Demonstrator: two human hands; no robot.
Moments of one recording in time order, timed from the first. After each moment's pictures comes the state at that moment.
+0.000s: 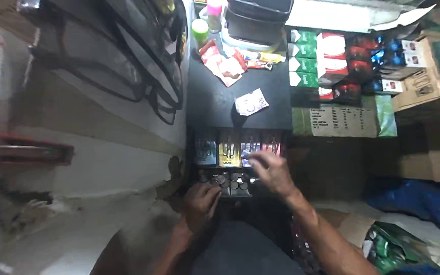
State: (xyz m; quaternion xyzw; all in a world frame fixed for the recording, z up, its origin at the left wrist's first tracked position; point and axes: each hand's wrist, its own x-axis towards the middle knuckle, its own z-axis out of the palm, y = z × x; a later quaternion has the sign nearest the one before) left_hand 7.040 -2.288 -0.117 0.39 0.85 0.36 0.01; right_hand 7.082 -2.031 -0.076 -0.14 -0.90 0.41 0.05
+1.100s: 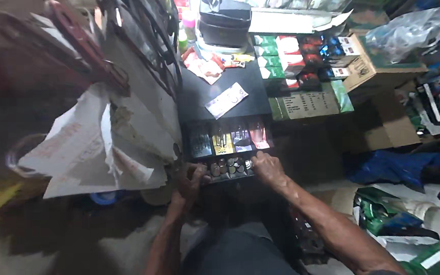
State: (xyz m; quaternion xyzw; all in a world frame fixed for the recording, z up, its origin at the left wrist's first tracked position) left_hand 7.006 -2.308 -0.083 0.17 0.77 0.57 0.25; right_hand 7.118 -2.071 -0.070 -0.21 -0.94 0.10 -0.26
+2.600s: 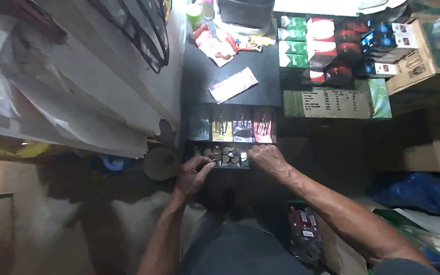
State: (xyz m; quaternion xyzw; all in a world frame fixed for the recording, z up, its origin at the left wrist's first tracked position) left_hand 7.053 -2.284 -0.104 0.24 0.80 0.52 0.17; right_hand 7.129 -2.026 -0.091 0.02 -0.98 0.07 -0.18
